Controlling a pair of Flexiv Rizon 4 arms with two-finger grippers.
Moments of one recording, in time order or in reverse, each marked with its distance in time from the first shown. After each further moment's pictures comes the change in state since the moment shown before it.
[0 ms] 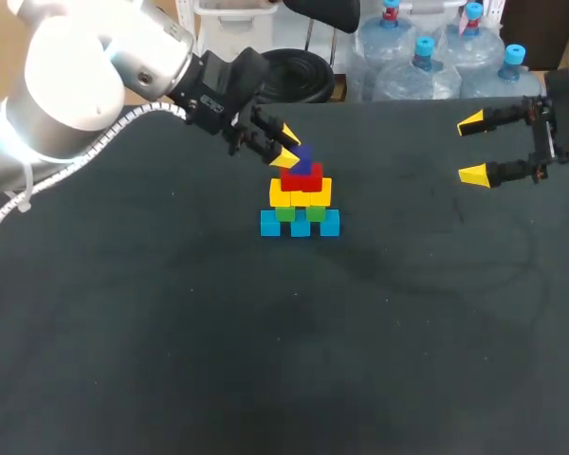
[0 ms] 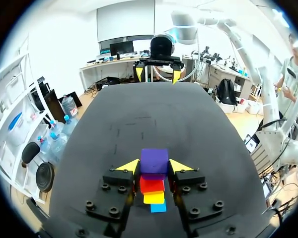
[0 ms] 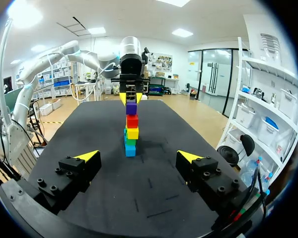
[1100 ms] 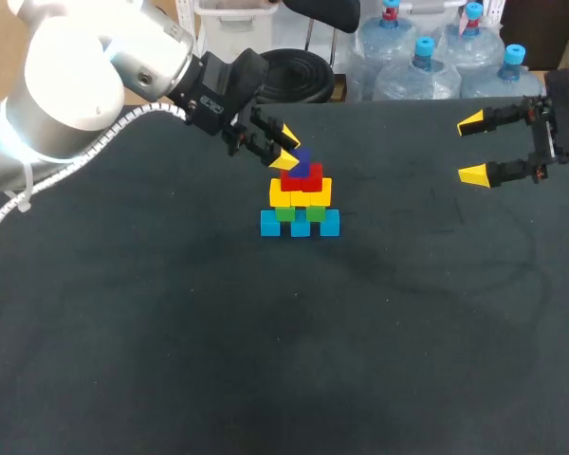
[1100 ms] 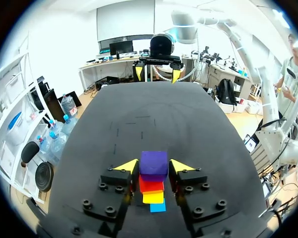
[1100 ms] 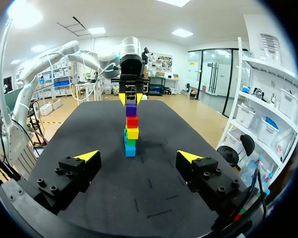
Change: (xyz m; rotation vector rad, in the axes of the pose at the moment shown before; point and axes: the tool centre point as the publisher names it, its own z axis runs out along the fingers) left arm 0.002 -0.001 0.001 0.005 0.002 -0.002; right arm 0.000 0.000 0.000 0.000 0.000 0.000
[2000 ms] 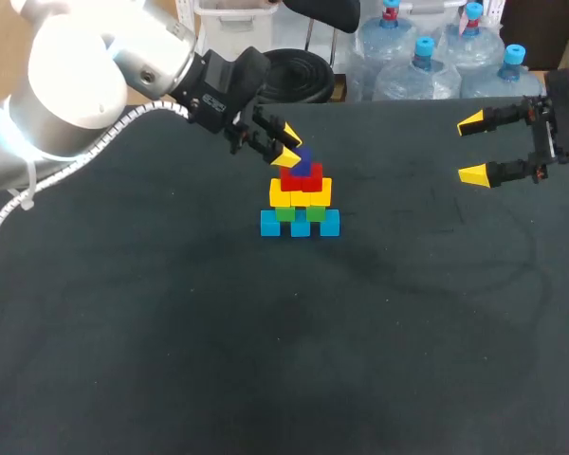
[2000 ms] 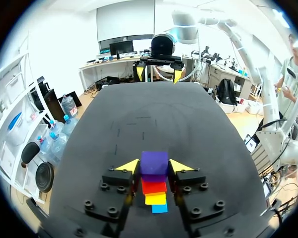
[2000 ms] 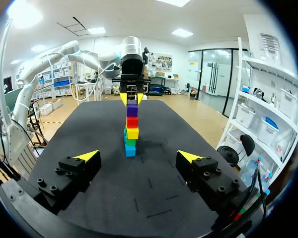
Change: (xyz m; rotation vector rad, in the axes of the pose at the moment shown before) left arm -0.002 0.004 0.001 -0.002 0.001 0.001; right arm 0.000 0.000 0.000 0.000 0.000 0.000
